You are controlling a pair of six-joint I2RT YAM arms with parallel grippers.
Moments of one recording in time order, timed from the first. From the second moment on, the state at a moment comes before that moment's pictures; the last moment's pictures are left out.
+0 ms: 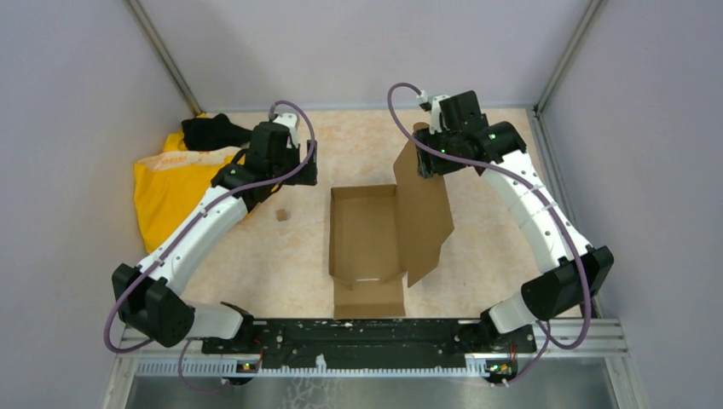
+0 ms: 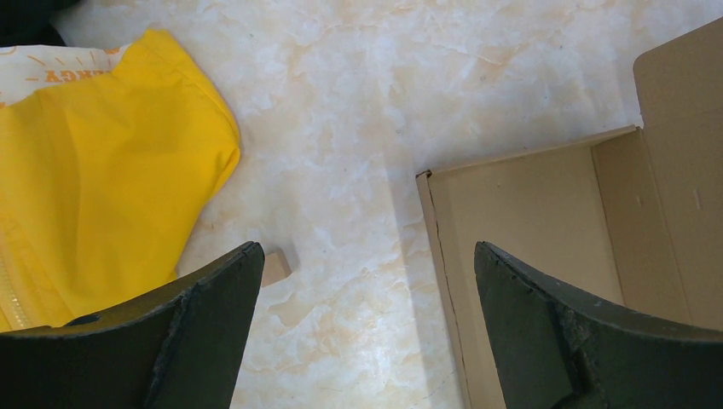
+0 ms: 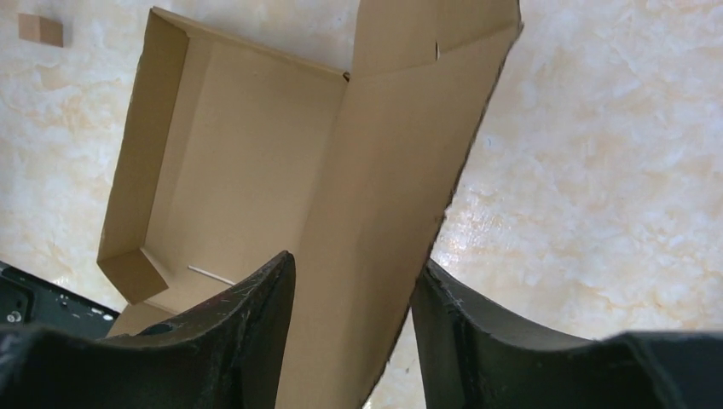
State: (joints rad) left arm -0.46 1.35 1.25 -0.54 -0.23 -0.21; right arm 0.42 1.45 1.63 -1.03 -0.04 0.09
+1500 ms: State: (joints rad) left arm -0.46 1.30 1.22 -0.54 -0.21 -0.17; right arm 0.67 1.83 2.05 -0.86 0.14 -0.46
